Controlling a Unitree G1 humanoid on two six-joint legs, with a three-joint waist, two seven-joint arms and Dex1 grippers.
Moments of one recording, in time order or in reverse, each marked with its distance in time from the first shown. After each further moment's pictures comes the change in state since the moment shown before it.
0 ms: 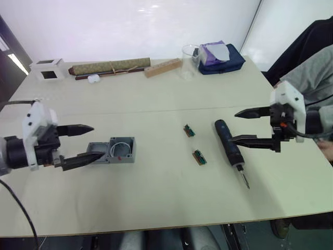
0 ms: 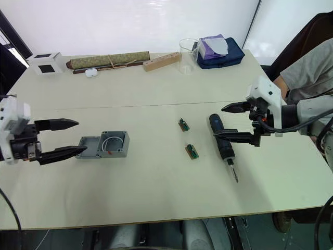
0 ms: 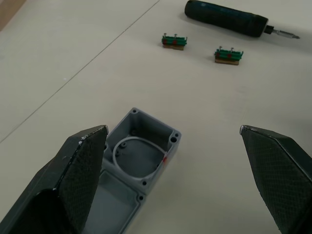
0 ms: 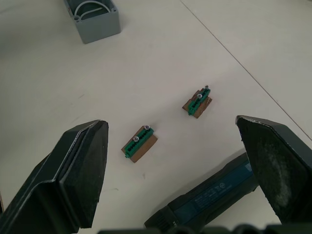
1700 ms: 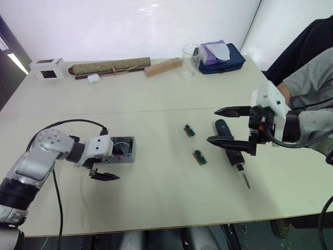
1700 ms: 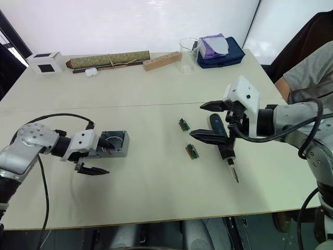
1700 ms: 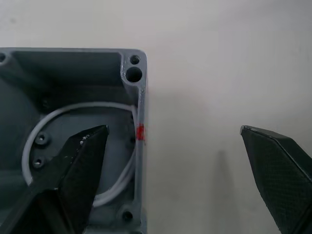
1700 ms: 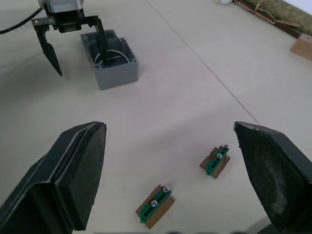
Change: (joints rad) left arm -0.468 -0.139 -0.868 0.569 0.622 -0.696 -0.304; right arm -0.023 0.116 0.015 -0.224 0.195 0.103 -0.319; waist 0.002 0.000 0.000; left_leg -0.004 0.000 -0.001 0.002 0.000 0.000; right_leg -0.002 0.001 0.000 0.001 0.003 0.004
